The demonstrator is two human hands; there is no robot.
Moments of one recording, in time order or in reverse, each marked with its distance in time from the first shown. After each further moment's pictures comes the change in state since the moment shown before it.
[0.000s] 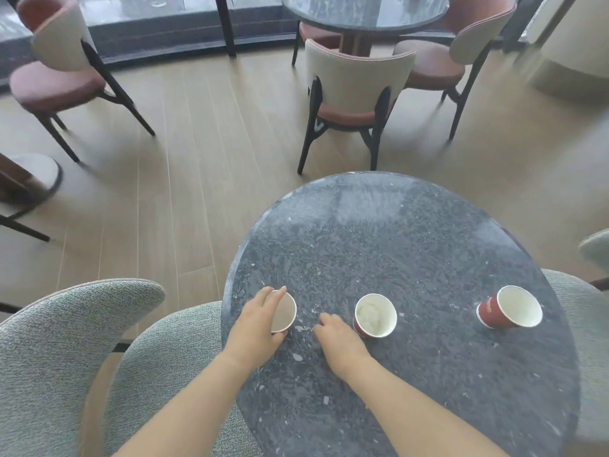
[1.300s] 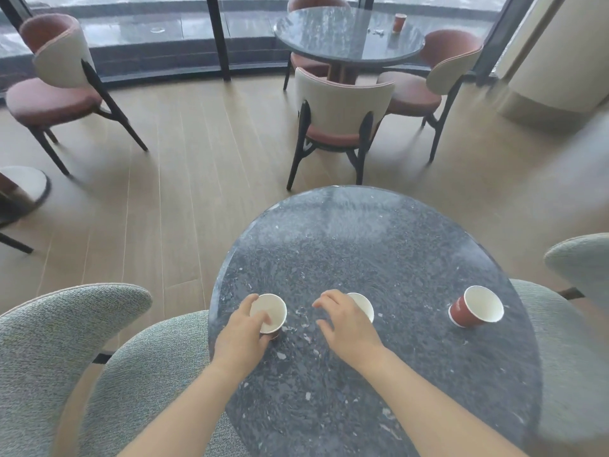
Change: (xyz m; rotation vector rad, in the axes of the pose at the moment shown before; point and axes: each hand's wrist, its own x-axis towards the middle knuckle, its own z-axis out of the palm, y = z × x) left_hand -0.026 0.014 0.005 0.073 0.063 -0.082; right_hand -0.042 0.022 -0.044 0.308 0.451 -0.092
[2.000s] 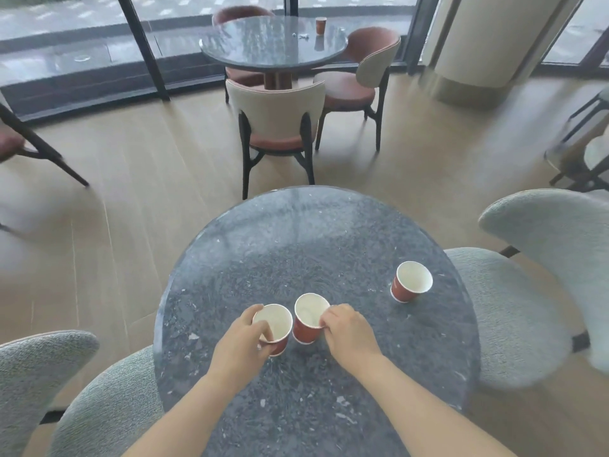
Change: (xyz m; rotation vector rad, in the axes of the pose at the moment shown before) left_hand 0.006 0.087 0.032 -0.034 -0.029 0.254; right_hand -0.066 0.075 -0.035 -0.248 -0.011 0.222
